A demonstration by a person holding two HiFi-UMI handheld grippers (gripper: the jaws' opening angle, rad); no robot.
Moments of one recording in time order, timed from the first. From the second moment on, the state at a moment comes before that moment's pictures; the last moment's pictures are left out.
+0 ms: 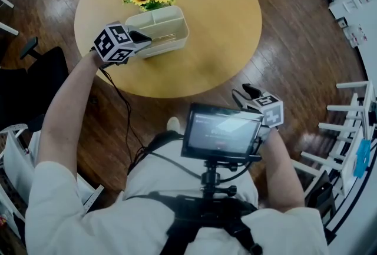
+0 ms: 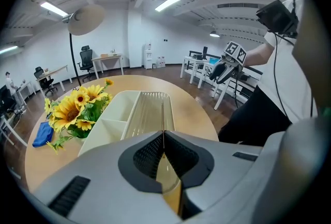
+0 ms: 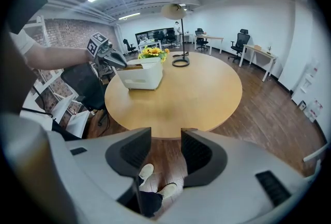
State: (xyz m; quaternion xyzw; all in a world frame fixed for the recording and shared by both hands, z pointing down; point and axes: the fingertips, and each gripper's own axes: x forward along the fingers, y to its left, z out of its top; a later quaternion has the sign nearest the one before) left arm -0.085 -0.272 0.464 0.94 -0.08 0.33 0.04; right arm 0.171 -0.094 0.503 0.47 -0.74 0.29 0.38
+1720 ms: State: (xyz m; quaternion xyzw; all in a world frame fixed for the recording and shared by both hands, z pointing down) left arm -0.136 -0.028 0.490 0.80 -0.52 0.20 0.21; right arm 0.212 -0.041 0.508 0.36 -0.83 0.25 0.35
